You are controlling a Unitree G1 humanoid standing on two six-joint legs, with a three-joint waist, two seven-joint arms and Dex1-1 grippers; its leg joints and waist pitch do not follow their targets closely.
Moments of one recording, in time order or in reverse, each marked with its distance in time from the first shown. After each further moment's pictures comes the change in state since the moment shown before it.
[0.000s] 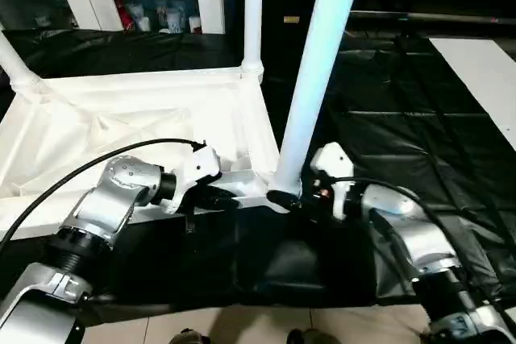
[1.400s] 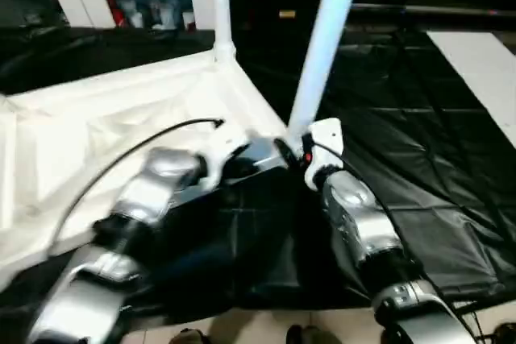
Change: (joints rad) left arm -0.151 -0.286 0.056 0.149 0.107 0.132 0.429; right arm -0.190 0.321 -0.191 0.355 -0.080 -0.133 -0.769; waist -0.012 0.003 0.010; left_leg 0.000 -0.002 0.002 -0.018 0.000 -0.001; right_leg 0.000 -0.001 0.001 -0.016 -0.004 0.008
